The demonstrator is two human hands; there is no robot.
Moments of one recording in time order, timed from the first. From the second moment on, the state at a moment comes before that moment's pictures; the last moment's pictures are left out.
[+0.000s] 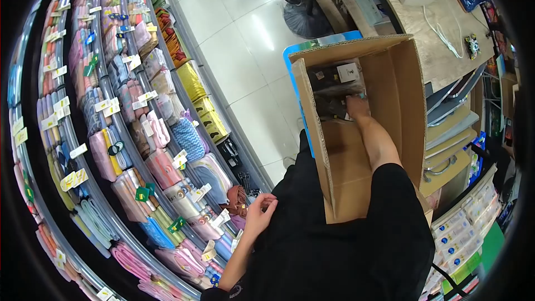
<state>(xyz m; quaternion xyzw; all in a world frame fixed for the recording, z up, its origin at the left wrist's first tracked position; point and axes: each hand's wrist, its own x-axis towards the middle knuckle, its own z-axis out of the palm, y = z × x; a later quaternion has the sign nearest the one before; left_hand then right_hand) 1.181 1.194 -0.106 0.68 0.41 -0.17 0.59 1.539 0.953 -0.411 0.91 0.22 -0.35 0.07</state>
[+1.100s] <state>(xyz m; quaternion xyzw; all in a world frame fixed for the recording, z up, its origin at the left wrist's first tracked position) 0.993 1.167 -0.063 0.72 0.37 0.13 0.58 1.398 1.047 0.060 0.92 0.31 -0.05 -0.22</state>
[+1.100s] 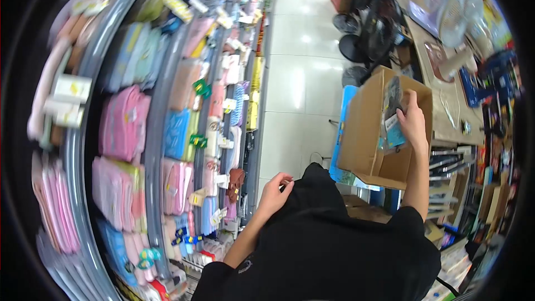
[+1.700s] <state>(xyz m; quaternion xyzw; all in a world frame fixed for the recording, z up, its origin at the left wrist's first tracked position) 0.731 1.003 -0.014 0.59 0.64 0.49 0.02 0.870 1.116 0.001 0.32 0.25 -0.87 -0.28</state>
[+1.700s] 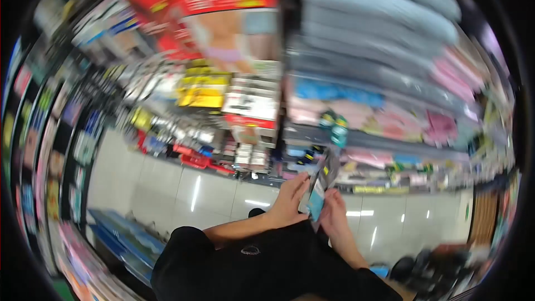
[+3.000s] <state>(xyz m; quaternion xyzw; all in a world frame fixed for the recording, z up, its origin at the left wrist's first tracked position) 0.539 0.538 -0.056 -0.17 0.65 0.73 -0.13 0.447 0.688 -0.027 -0.15 0.64 -0.72 0.22</state>
